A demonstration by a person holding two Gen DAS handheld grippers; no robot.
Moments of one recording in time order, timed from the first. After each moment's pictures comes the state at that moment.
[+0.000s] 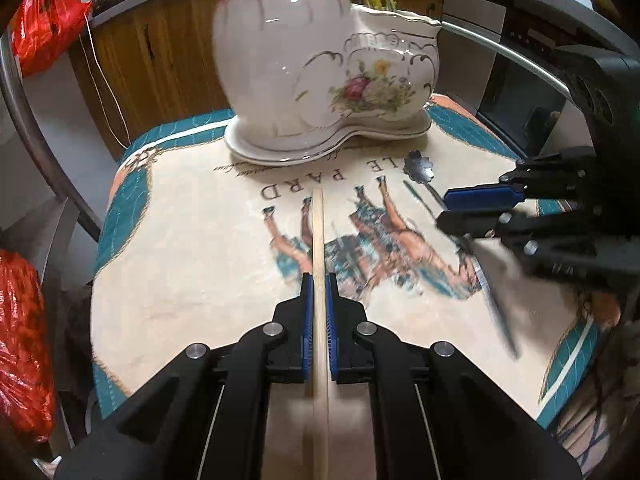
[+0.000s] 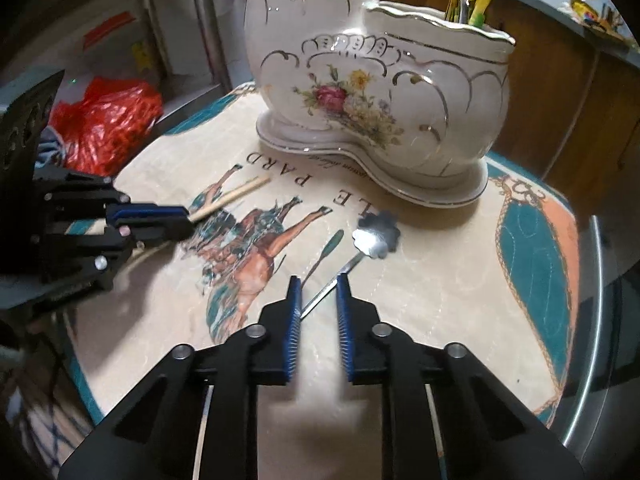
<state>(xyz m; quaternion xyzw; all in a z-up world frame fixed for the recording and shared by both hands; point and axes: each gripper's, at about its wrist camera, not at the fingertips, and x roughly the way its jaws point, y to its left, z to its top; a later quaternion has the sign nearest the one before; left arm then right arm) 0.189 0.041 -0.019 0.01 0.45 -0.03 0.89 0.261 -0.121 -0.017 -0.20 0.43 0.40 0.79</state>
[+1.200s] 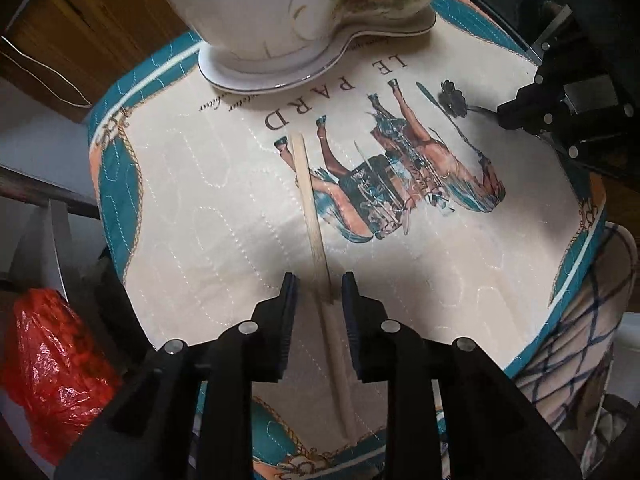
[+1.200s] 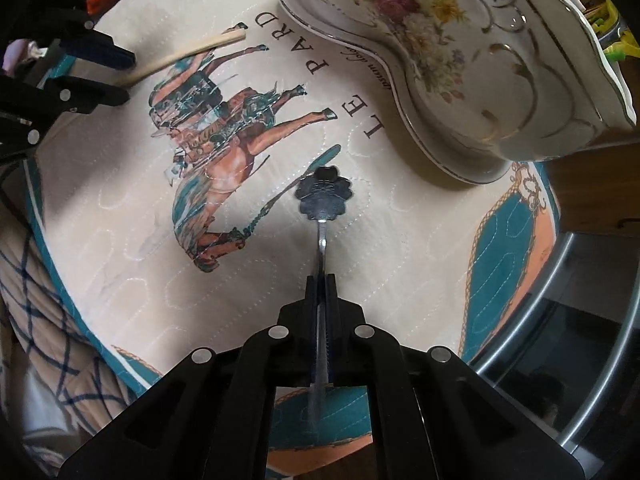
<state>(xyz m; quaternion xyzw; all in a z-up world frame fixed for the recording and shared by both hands) 0.245 0.052 -0.008 0.10 0.66 -0.09 0.74 0.269 -0.078 -0.013 -0.45 0.57 0.33 0.60</state>
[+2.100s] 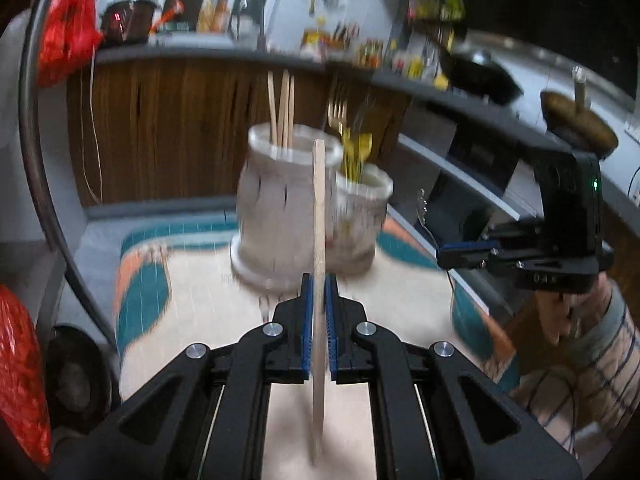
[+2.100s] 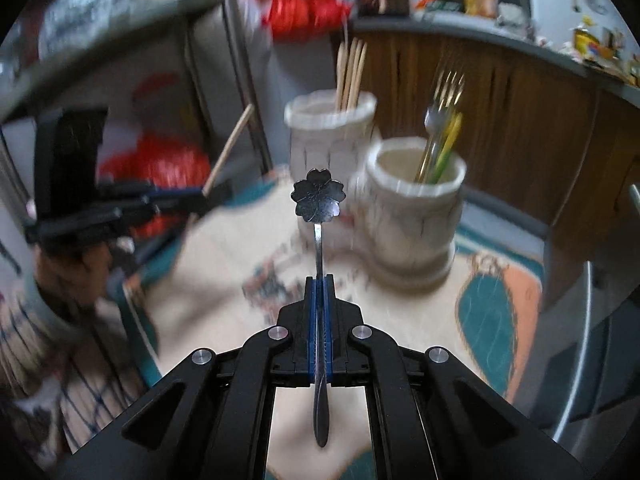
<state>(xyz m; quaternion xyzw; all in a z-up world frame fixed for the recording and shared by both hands) 0.169 0.072 0.076 -0.08 0.27 -0.11 0.95 0.257 -0.168 0.080 -0.12 0.34 0.47 0.81</state>
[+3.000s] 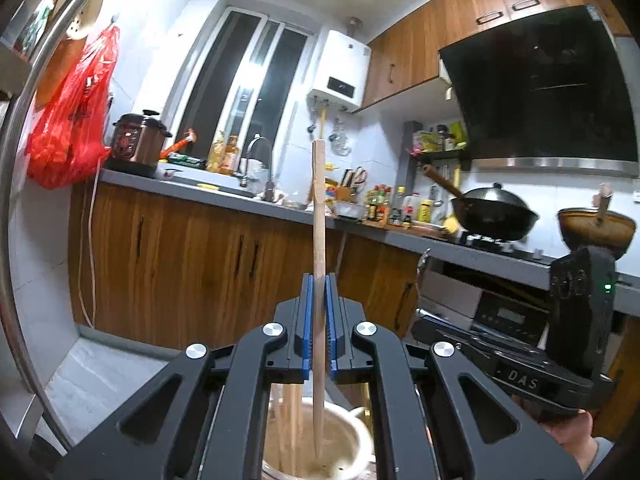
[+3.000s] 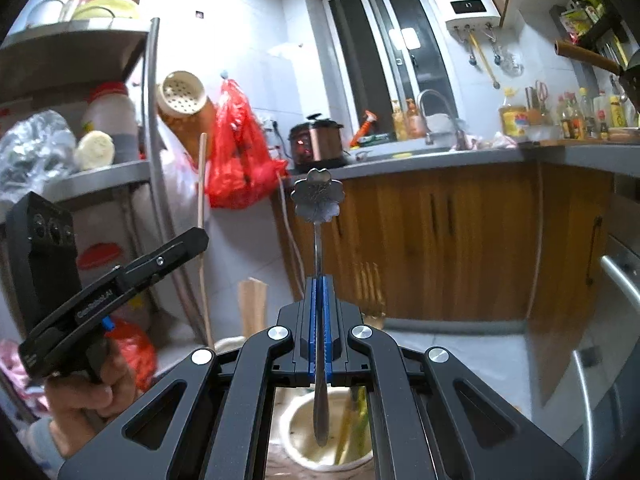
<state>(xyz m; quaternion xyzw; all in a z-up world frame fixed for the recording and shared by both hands) 0.275 0.086 0.150 -0.11 0.02 -0.06 0.99 0.345 -0.143 0.133 0.03 0.13 0.39 0.91</state>
